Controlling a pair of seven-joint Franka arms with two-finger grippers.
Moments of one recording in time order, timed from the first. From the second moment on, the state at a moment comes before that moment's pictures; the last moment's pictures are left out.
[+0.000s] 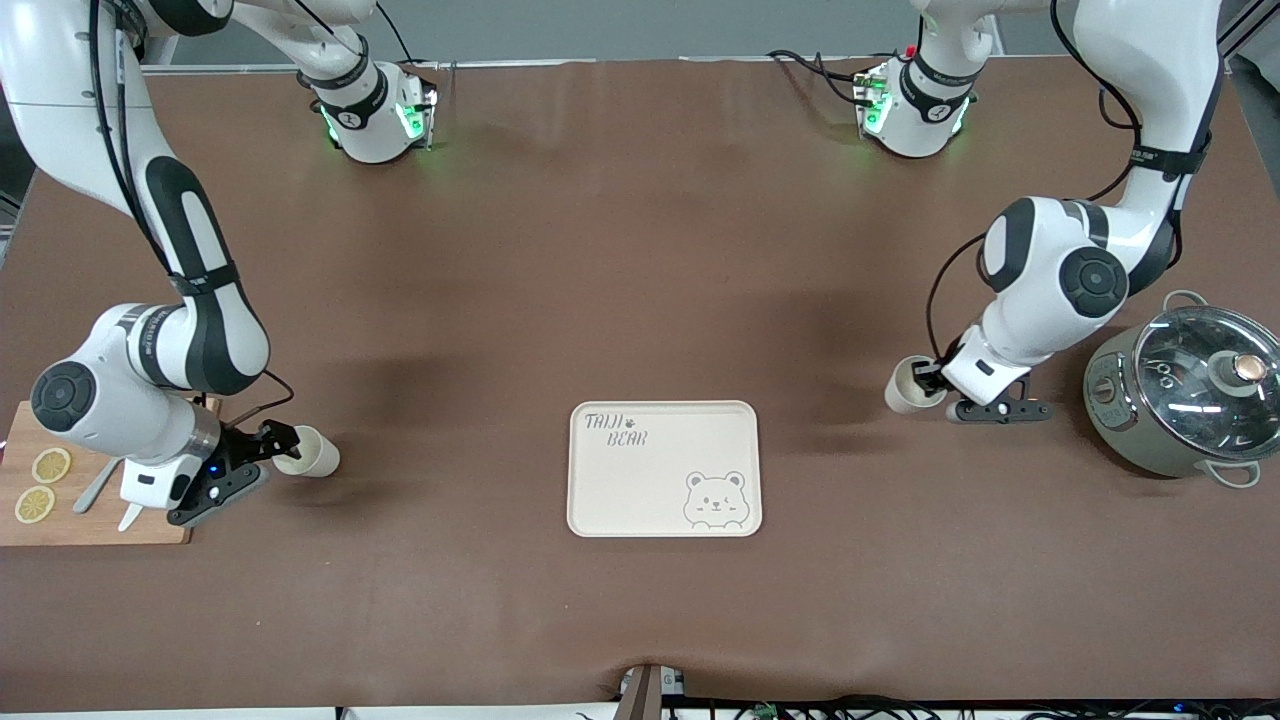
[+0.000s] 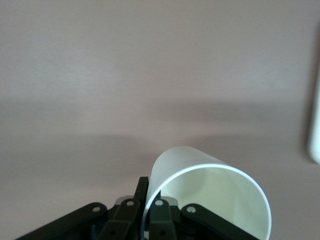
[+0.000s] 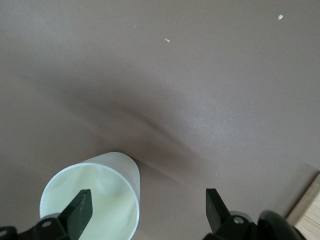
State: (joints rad) left arm 0.04 0.27 -0.25 -2.07 0.01 2.37 -0.26; right arm -0.08 0.61 0.01 -1.70 0.05 2.35 -0.69
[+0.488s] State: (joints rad) left arm -0.10 0.29 -0.28 -1.89 0.03 2.18 -0.58; right arm -0.08 0.66 0.01 -1.70 0.05 2.41 -0.70
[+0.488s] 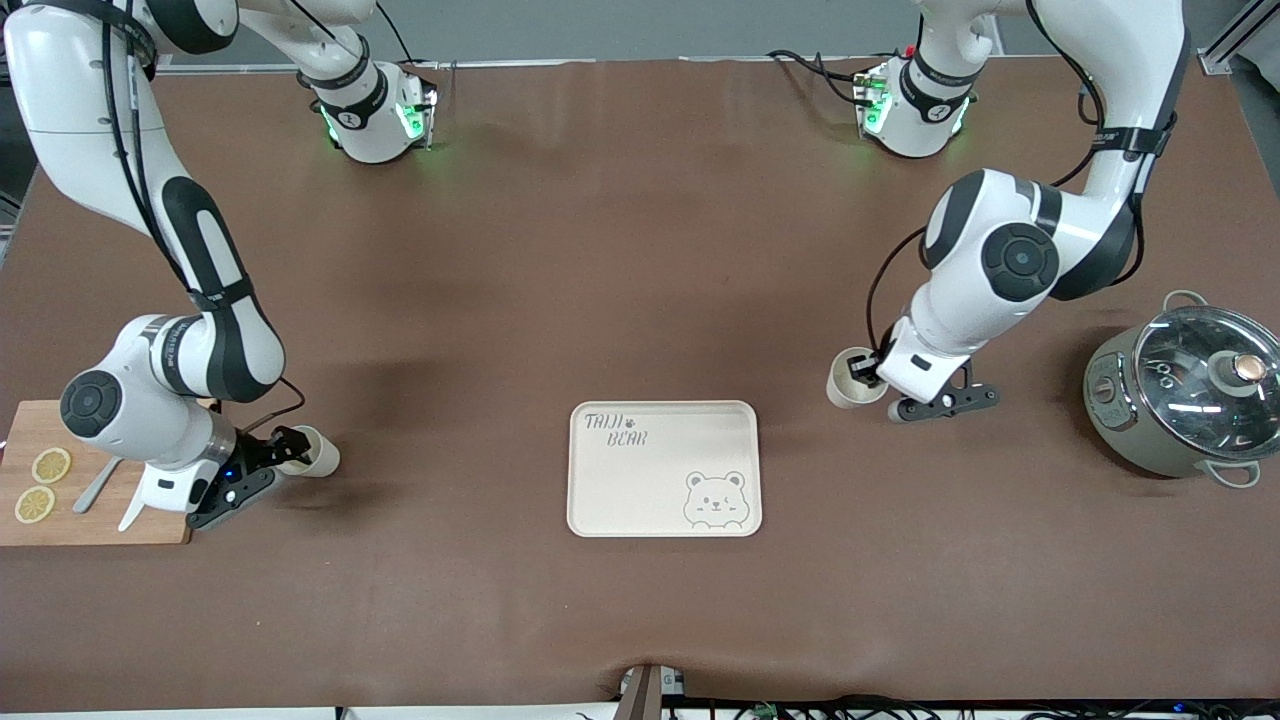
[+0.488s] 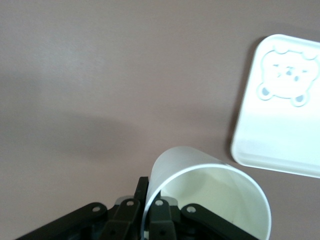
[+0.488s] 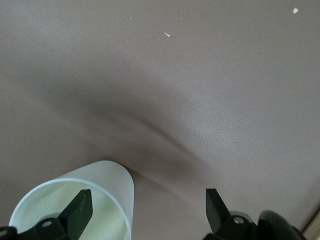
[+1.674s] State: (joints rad) left arm -0.38 0.65 -0.27 -1.57 0.19 2.18 -1.01; right arm -0.08 0.65 0.02 -1.69 0.06 2.41 -0.71
